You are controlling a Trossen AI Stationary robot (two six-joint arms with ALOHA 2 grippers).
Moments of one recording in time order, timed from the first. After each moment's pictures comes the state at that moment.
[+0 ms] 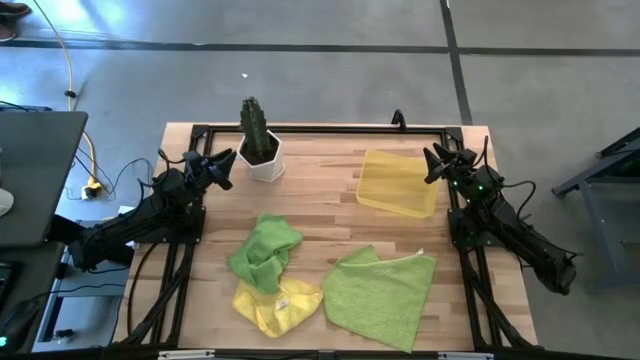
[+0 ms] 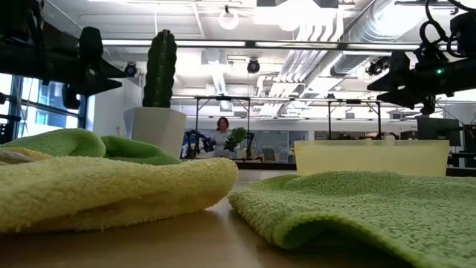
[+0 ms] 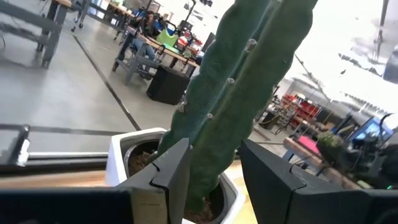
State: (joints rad) left arm 0.63 0.01 0.01 0.06 -0.32 -0.51; right arm -0.78 0.01 0.01 0.04 0.15 0.33
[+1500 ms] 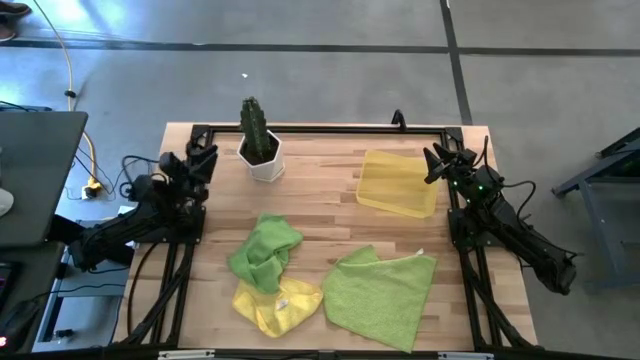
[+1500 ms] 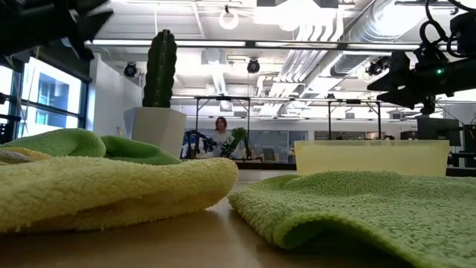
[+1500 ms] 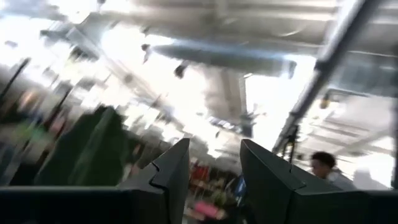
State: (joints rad) left arm 0.63 0.01 0.01 0.65 0.05 -0.38; right arm -0.78 0.01 0.01 0.04 0.15 0.33
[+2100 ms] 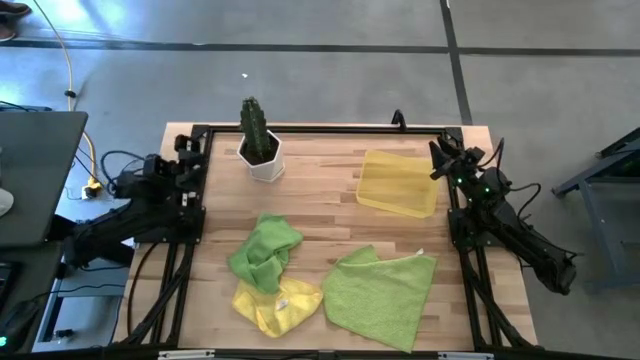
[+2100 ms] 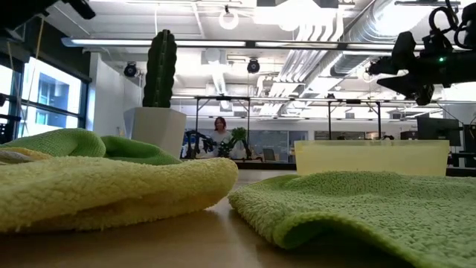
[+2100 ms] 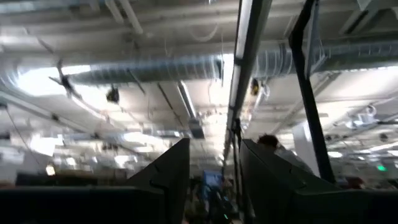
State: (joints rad) left arm 0.62 0.17 0.18 0.74 0.33 -0.27; right arm -0.78 0.01 0.01 0.21 0.15 0.42
